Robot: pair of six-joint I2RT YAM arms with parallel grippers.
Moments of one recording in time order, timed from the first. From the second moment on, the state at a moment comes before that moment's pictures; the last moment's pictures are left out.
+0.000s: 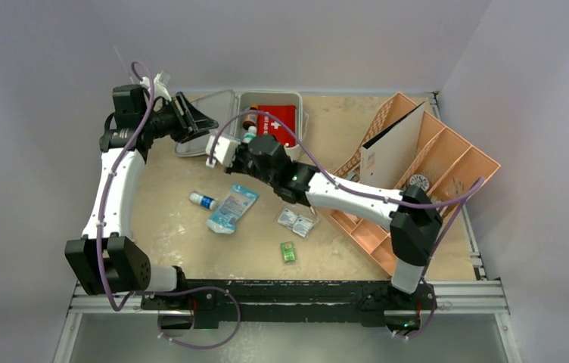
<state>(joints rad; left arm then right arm) 0.10 1.39 1.36 -0.53 0.82 -0.58 1.04 1.75 1.40 0.14 0.13 -0.69</state>
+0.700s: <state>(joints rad) 0.10 1.17 0.92 -0.57 0.53 -0.32 0.67 2.31 2.21 -0.38 0.09 -0.04</state>
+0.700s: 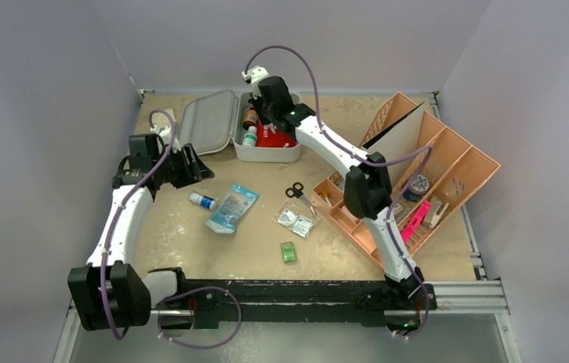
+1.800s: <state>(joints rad) 0.05 1.10 0.92 -0.56 0.57 -0.30 0.63 2.75 2.54 -0.14 0.65 -0.22</state>
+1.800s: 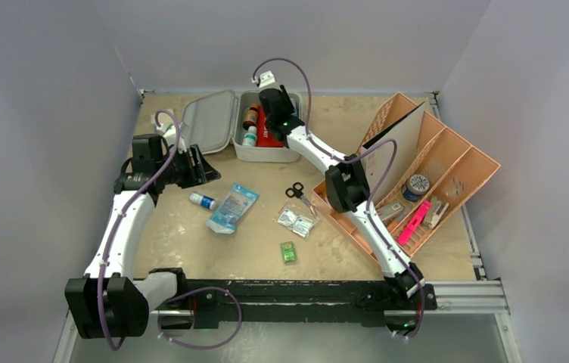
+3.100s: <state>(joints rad) 0.04 1.14 0.90 -0.58 0.52 -0.30 0.64 2.13 1.89 -0.40 0.11 -0.09</state>
